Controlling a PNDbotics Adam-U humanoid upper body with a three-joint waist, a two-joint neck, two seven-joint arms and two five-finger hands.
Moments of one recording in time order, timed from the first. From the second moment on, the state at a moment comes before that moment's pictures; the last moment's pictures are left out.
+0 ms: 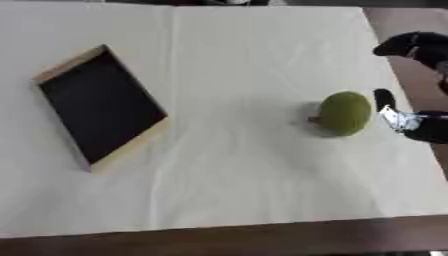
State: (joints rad) left arm -0.19 0.25 0.45 -1.98 0.20 -0.20 0.02; right arm 0.04 -0.99 -0.16 -1.98 0.44 -0.27 0.04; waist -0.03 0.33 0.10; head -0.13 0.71
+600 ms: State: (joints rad) left arm -0.19 0.25 0.45 -1.98 0.20 -0.19 0.02; right arm -0.02 -1.07 -0.09 -1.98 0.42 -0.16 0.17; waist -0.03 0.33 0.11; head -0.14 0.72
